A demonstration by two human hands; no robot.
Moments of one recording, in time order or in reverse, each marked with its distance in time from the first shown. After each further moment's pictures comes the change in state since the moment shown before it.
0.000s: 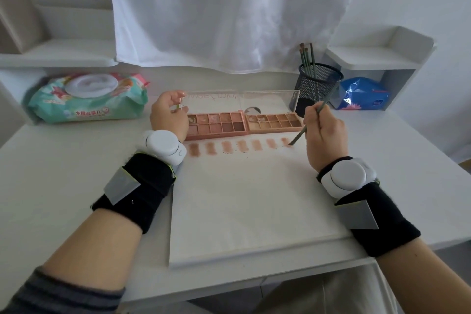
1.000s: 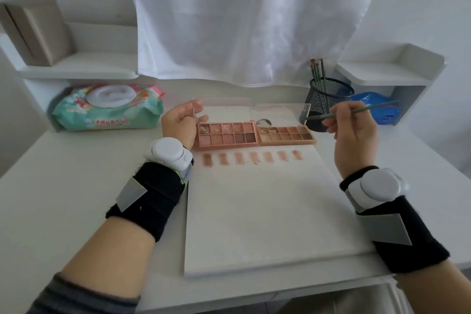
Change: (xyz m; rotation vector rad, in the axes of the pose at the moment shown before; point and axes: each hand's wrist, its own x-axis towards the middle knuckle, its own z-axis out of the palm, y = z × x) left_hand 0.001 0.007 -0.007 -0.426 -0.069 -0.160; right_hand 0.018 -0.009 -0.010 0.350 0.188 0.032
